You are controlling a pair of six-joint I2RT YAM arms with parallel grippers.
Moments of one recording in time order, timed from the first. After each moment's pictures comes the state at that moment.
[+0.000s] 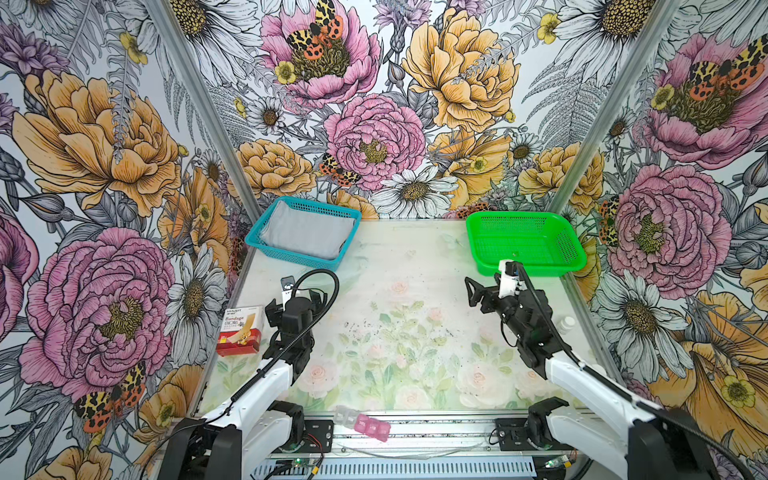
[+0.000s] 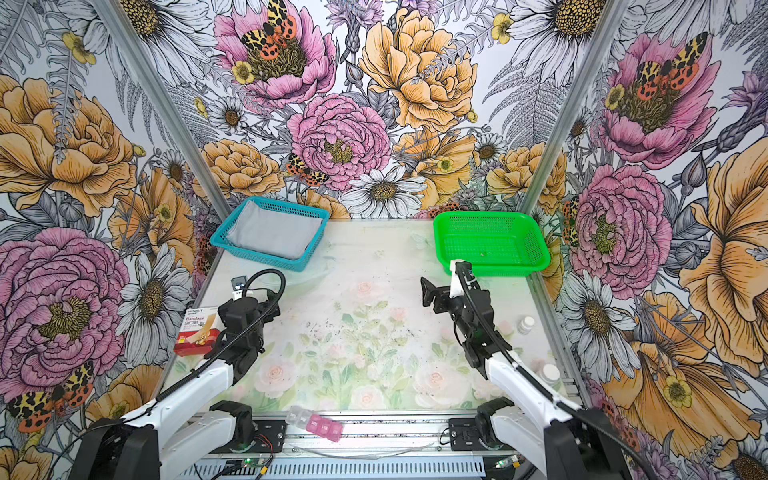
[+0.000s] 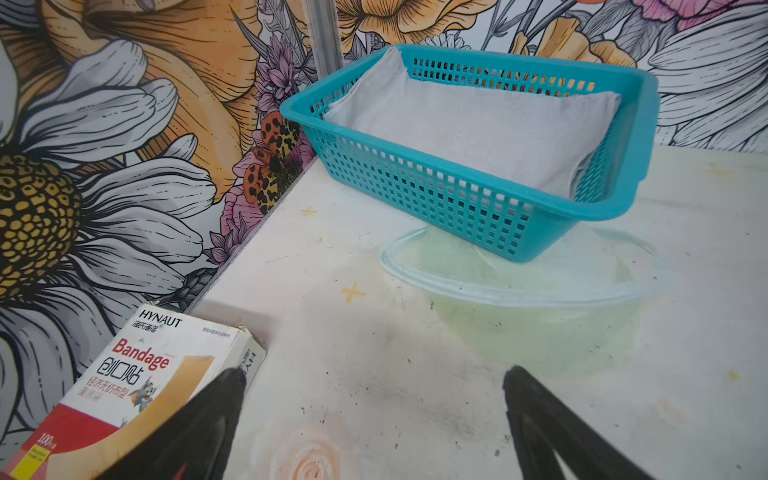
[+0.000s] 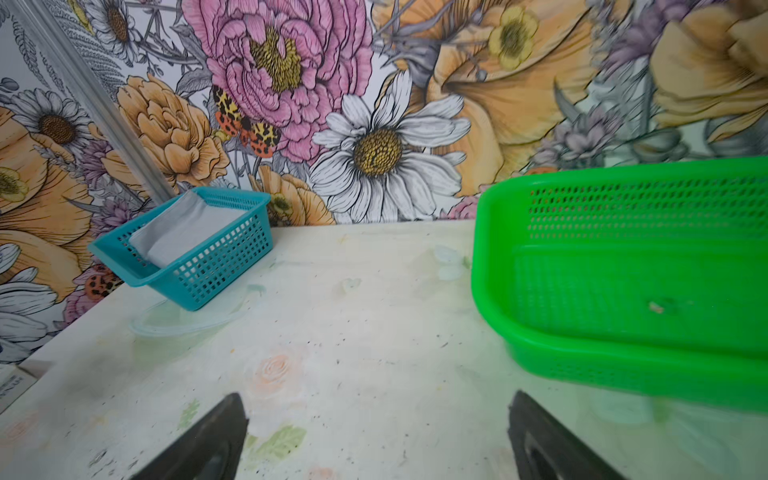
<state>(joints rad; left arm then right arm) -0.17 1.03 0.30 0.35 -0.57 -0.12 0.29 0.87 0.41 0.34 0.02 0.19</state>
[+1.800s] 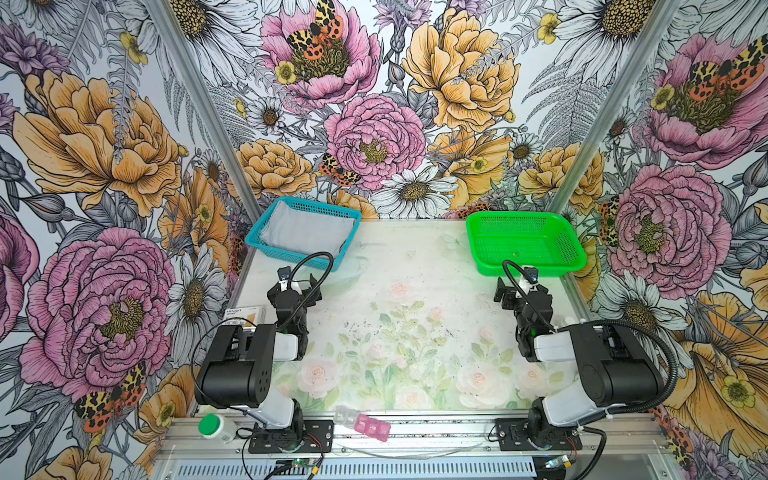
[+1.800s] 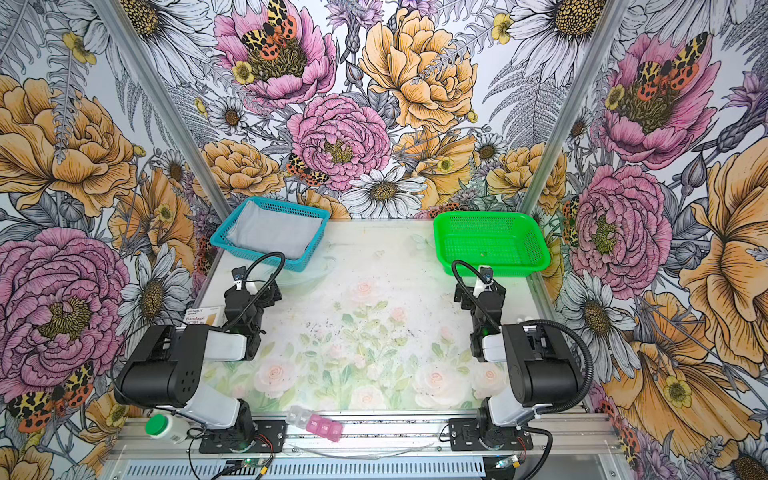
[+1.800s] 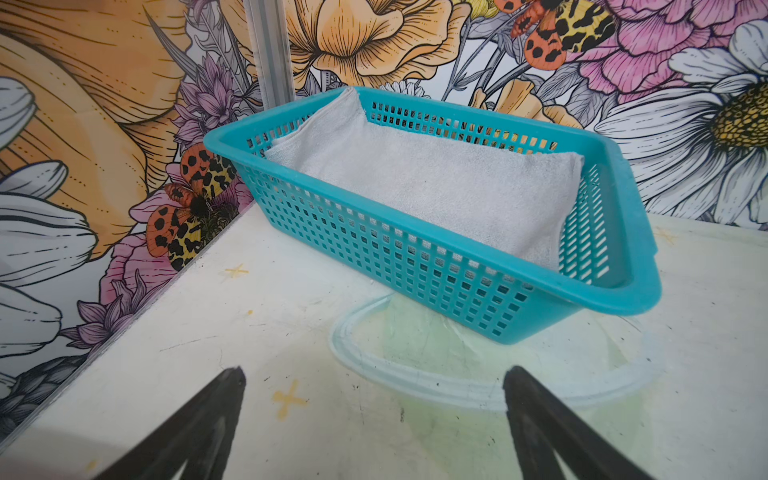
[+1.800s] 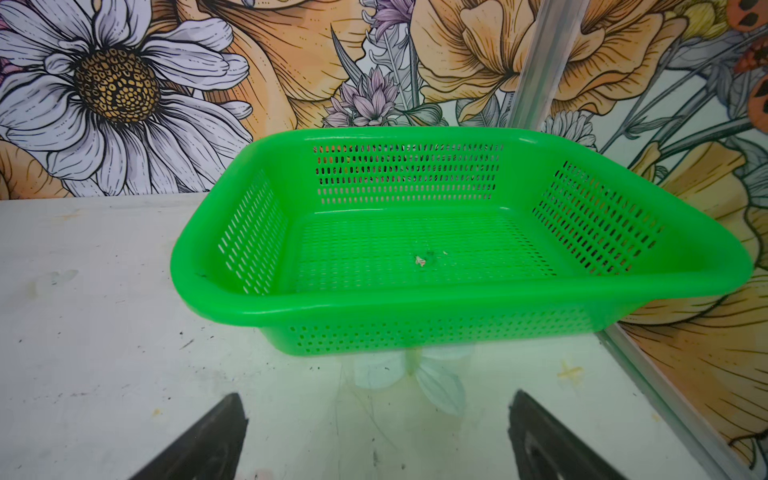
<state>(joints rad) 0.00 1.55 0.35 1.00 -0.24 -0.09 -0.01 1.55 0.34 0.95 0.13 0.01</state>
